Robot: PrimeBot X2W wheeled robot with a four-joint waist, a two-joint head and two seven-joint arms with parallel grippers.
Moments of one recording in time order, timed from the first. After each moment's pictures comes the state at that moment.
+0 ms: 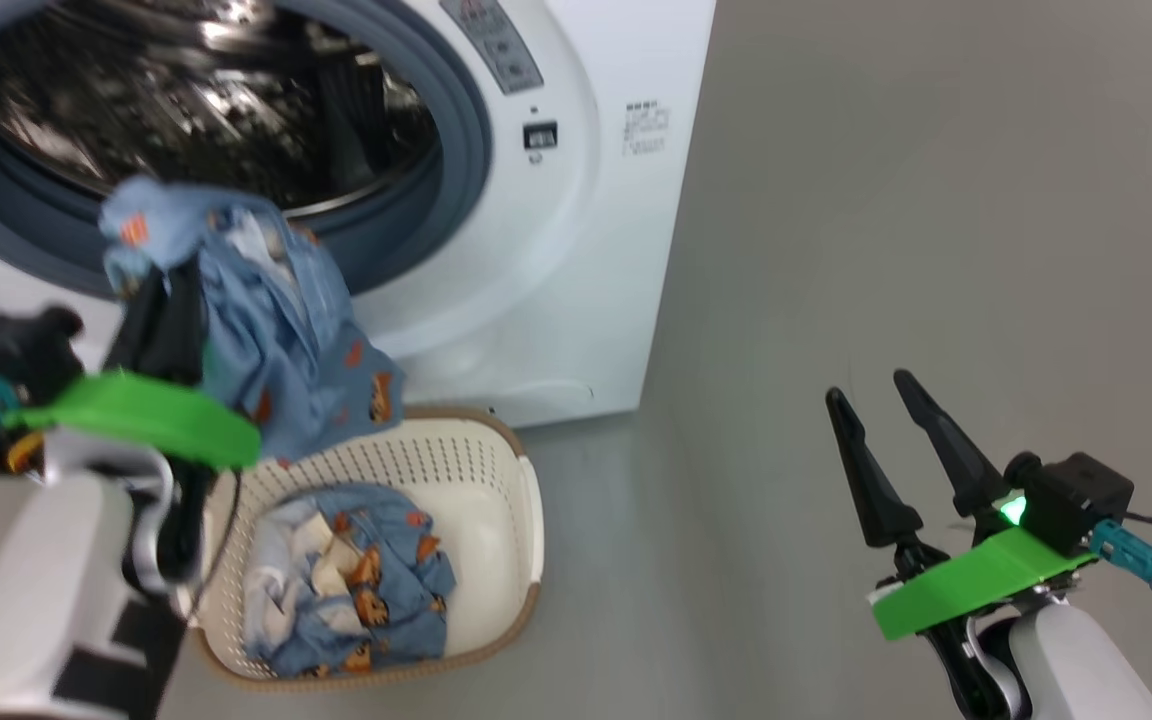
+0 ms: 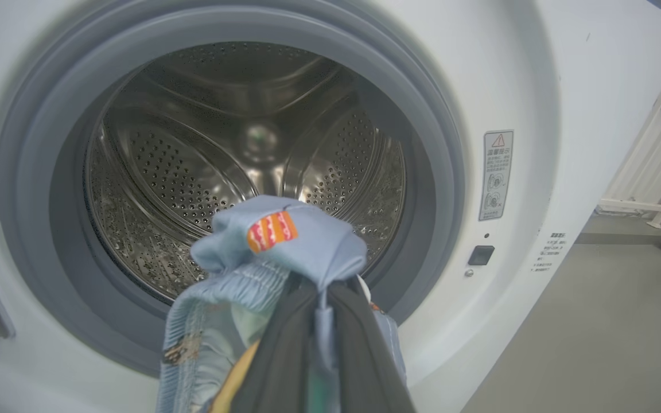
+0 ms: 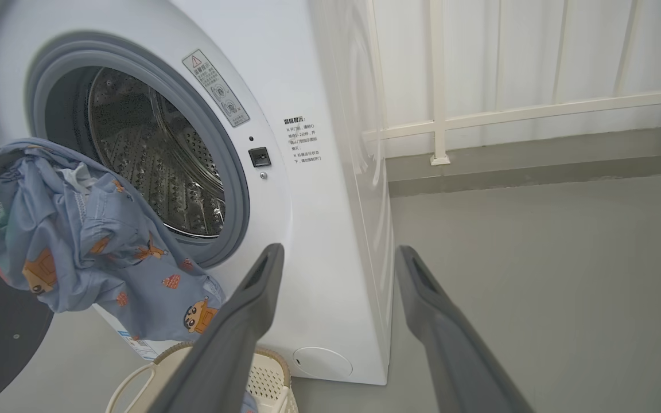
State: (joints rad) left arm -0.58 0.26 -0.28 0.41 -0.59 -0.07 -0.26; right arm -0.23 -0.18 0.19 0.19 0.42 0.13 -0.26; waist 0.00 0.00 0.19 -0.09
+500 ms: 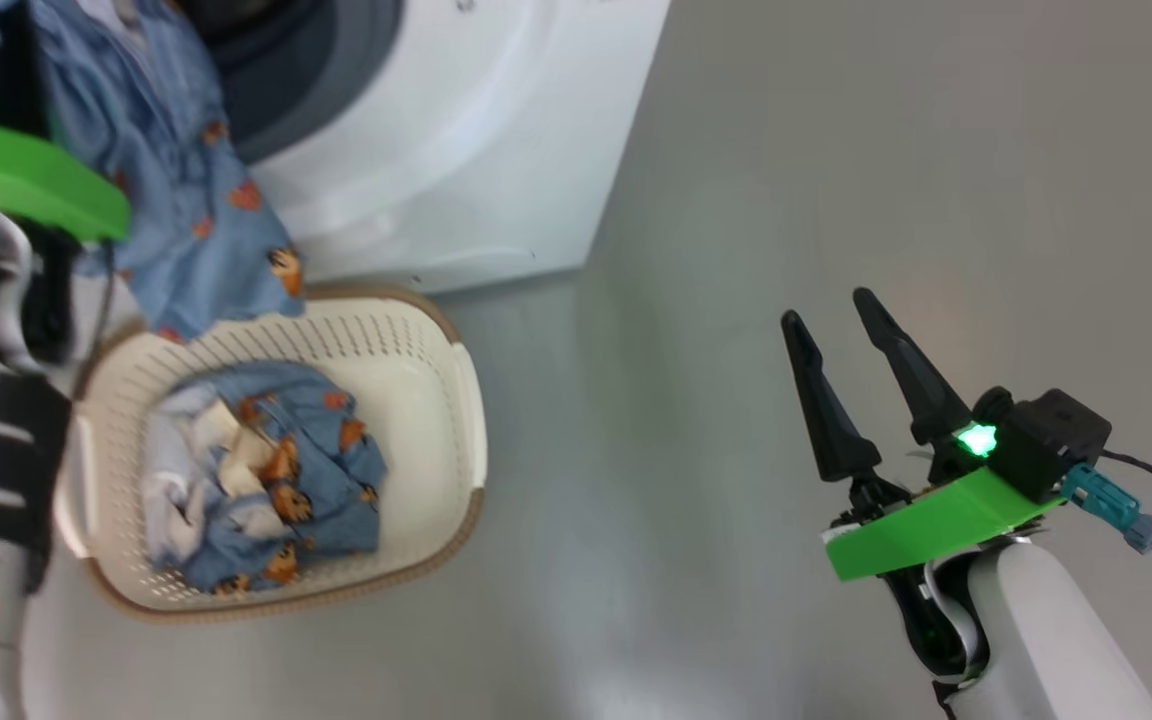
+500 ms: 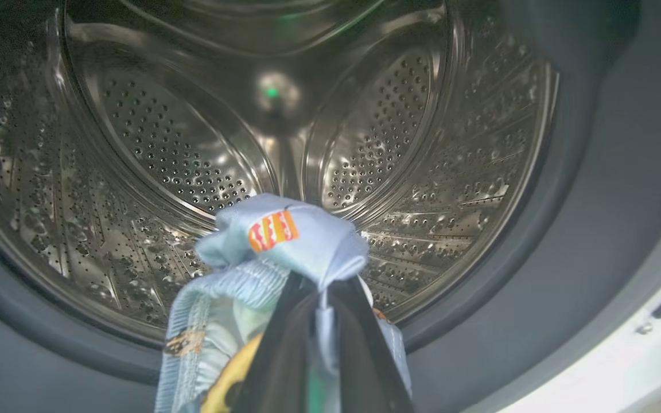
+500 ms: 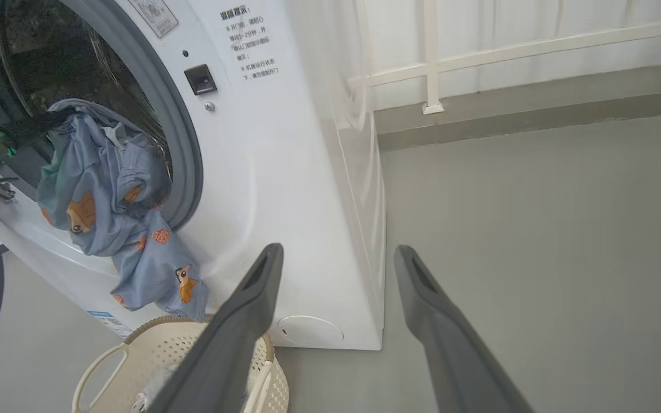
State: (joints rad) left arm -1.00 0.27 -0.24 0.74 -0.54 -0.12 -0.26; right arm -0.33 -0.11 0.20 0.15 0.38 0.13 -0.26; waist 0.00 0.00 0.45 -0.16
